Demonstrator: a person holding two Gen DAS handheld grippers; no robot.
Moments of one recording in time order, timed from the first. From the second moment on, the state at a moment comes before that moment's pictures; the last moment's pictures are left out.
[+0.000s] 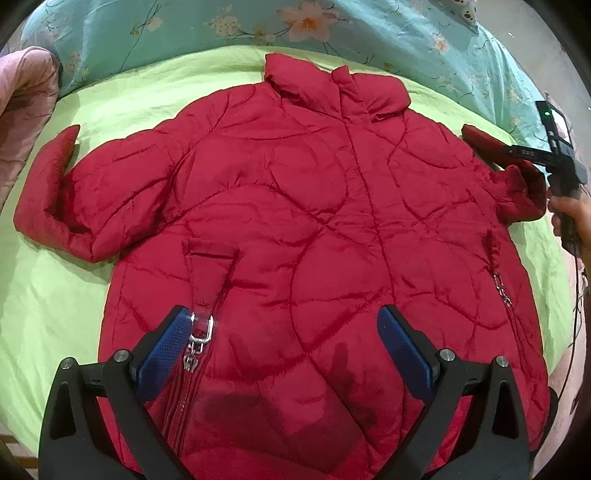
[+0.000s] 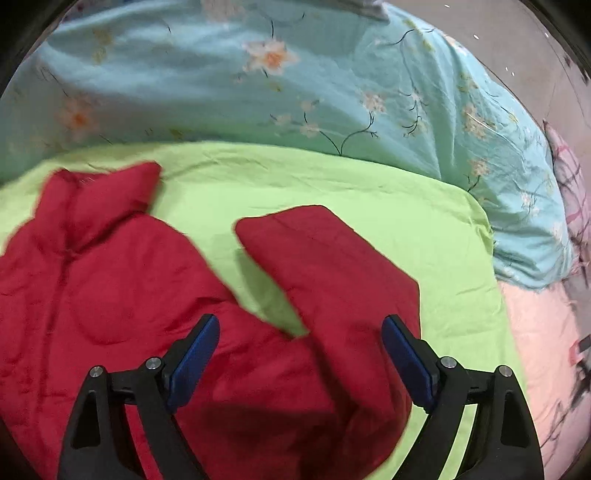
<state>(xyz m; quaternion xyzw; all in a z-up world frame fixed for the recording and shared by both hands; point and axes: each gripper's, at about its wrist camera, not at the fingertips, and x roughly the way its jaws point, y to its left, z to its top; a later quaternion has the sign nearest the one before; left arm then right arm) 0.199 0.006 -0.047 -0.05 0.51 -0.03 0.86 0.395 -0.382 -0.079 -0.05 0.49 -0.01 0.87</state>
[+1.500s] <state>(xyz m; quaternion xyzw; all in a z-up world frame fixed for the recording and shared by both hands) 0.226 0.108 -0.040 -0.21 0.48 -0.05 0.85 0.314 -0.084 -0.077 0.06 0.45 0.35 0.82</state>
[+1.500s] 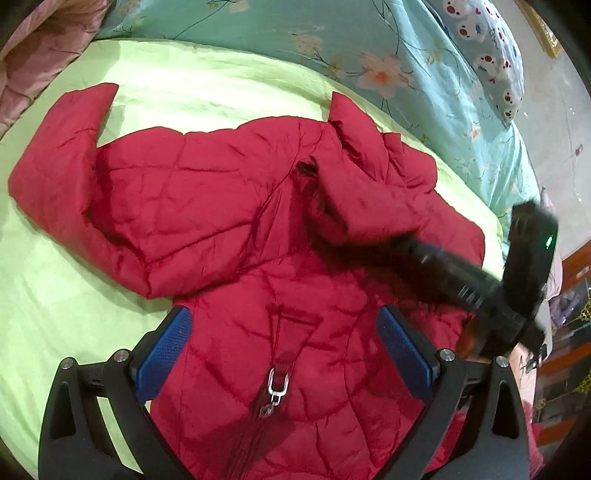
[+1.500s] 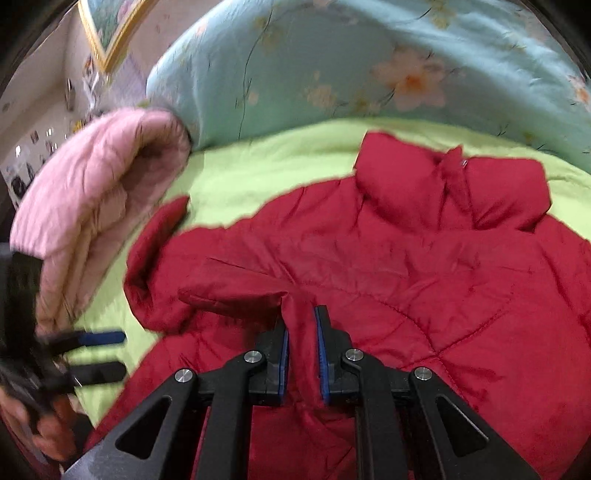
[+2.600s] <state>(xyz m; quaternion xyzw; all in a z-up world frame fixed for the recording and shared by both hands) 0.291 0.086 -0.062 -0.13 0.49 -0.08 0.86 0.281 -0.232 -0.058 0.10 0.42 0.21 0.88</state>
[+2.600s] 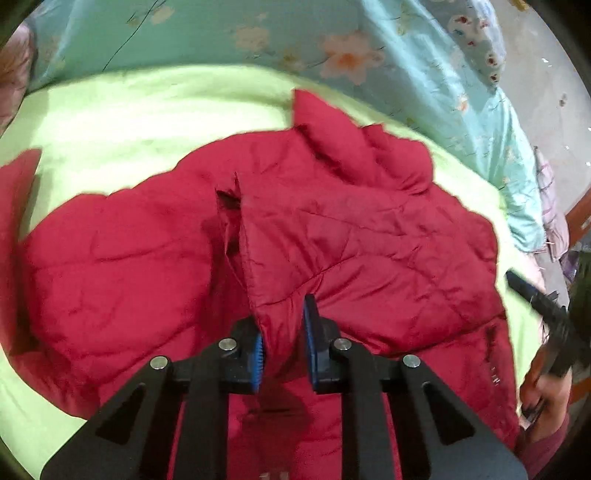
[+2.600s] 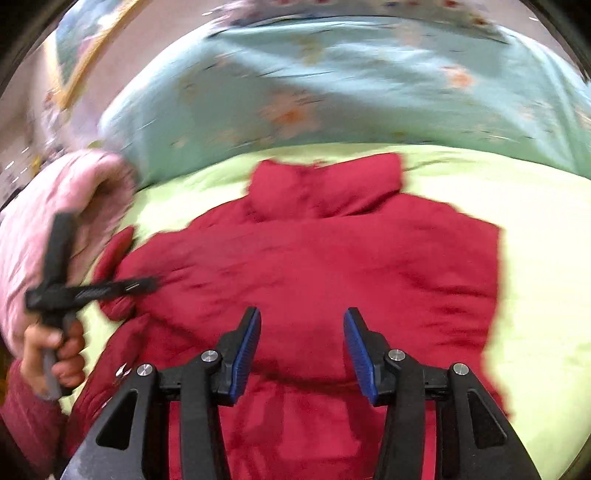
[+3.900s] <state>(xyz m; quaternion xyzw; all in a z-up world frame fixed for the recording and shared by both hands) 0.232 0.139 -0.036 -0.08 0.43 0.05 0.90 0.281 -0.245 -0.068 0.14 0.43 0.19 0.87</state>
